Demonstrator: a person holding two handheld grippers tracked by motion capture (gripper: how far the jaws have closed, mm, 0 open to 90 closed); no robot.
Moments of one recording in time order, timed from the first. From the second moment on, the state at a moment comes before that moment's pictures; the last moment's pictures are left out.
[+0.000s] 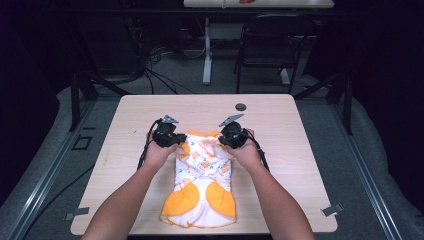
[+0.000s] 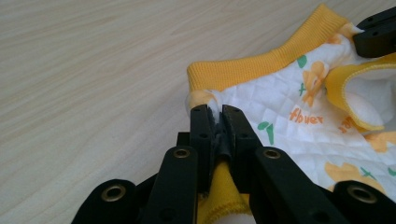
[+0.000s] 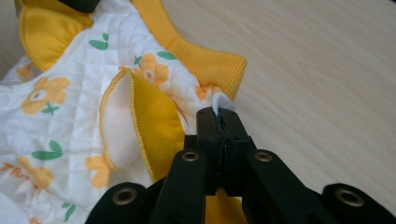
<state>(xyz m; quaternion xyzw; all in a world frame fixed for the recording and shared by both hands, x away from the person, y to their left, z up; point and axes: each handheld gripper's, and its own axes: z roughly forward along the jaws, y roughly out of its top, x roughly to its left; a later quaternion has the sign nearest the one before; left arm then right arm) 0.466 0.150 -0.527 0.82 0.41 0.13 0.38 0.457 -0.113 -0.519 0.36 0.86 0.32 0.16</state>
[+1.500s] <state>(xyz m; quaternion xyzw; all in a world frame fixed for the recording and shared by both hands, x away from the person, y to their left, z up) 0.420 0.168 -0.483 0.82 0.34 0.16 0.43 0.404 -0.117 -0.472 0.26 0.87 0.36 0.22</state>
